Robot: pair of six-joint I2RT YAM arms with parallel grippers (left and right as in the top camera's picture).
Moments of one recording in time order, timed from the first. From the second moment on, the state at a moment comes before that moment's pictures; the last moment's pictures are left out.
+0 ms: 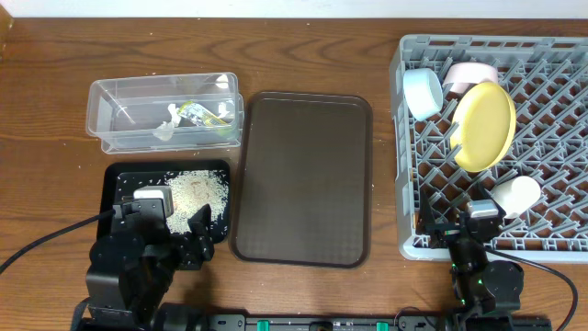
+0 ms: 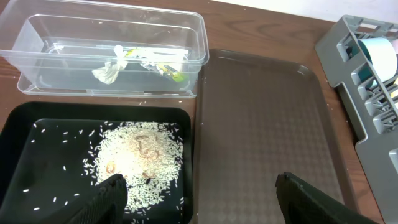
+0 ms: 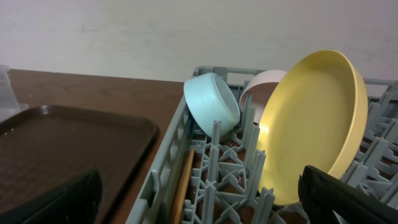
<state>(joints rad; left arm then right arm) -0.13 0.44 0.85 -0.98 0.05 -0.23 0.05 0.01 0.01 -0.06 -0.08 -0.01</state>
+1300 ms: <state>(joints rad) -0.03 0.01 0.01 -0.10 -0.01 -0.18 0.05 0.01 0.01 -0.06 -0.08 -0.02</state>
